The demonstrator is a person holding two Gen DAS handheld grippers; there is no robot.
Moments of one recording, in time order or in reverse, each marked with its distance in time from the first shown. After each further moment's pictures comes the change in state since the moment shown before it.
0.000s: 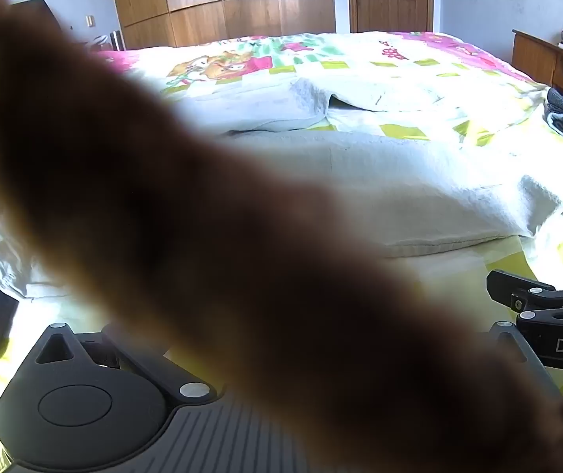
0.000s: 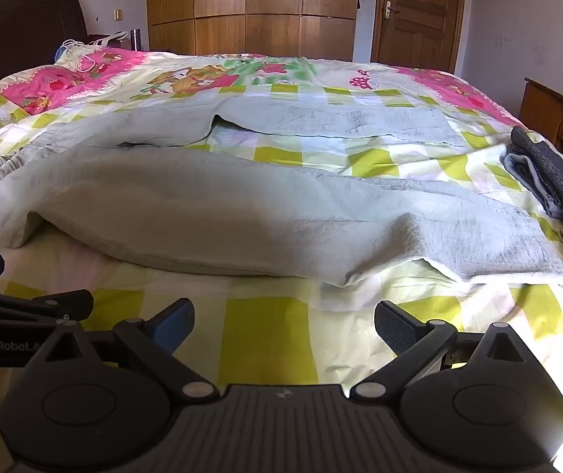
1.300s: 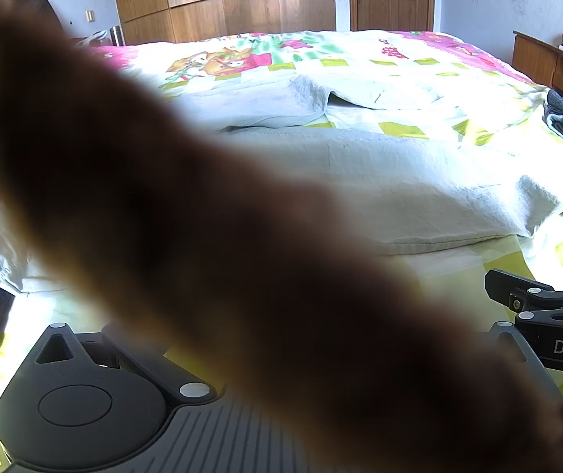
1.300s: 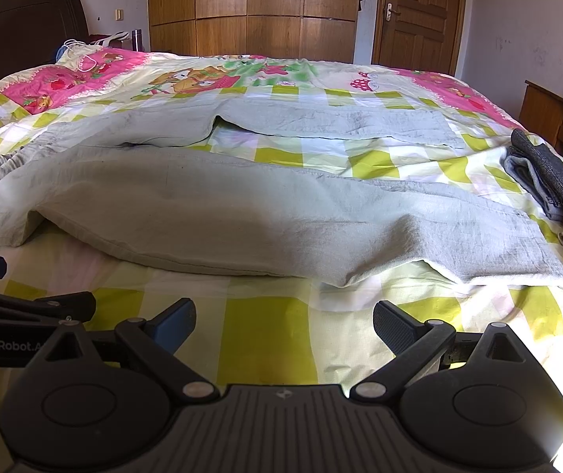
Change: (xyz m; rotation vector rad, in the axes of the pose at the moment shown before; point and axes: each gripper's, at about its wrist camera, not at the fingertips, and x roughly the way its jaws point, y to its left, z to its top) left arm 0.001 0.002 0.000 -0.015 0.007 -0.010; right arm -0.002 0.001 0.000 -0.006 0.002 -0.003
